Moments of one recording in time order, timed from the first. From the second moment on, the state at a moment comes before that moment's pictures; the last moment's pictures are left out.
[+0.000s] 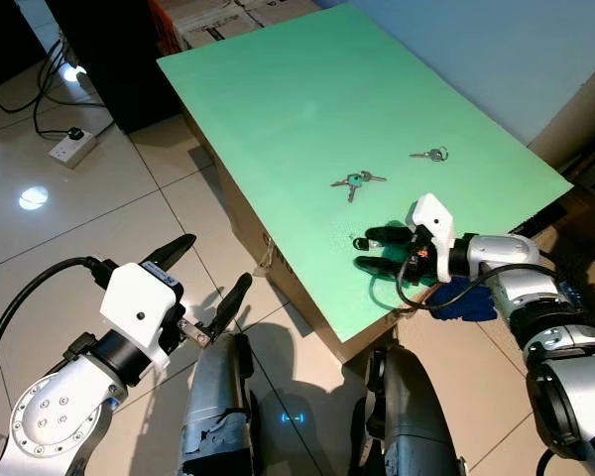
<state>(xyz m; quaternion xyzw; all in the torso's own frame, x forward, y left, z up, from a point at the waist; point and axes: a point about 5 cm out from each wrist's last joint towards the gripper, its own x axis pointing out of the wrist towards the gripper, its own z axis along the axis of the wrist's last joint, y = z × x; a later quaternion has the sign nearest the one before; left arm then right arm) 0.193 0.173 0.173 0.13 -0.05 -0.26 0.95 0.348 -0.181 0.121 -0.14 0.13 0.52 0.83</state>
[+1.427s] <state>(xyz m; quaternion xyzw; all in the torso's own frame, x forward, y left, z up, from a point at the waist) 0.196 0.167 0.176 0.13 -0.06 -0.27 0.95 0.348 -0.196 0.126 -0.12 0.12 0.50 0.85</state>
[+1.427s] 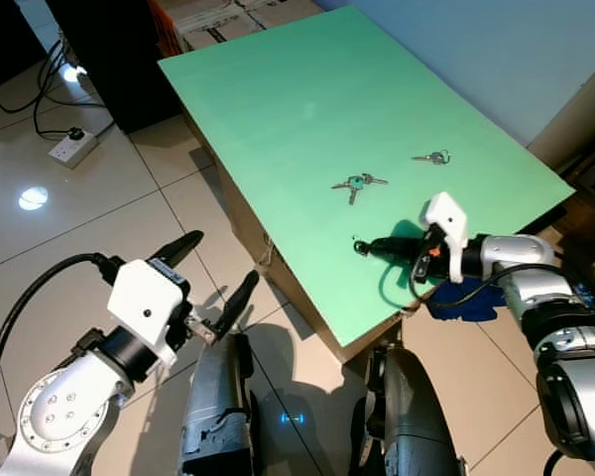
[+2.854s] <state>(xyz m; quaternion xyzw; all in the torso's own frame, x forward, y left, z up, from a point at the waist) 0.192 0.171 0.174 0.13 -0.05 -0.26 0.95 0.359 -0.174 0.142 -0.10 0.08 0.50 0.86</state>
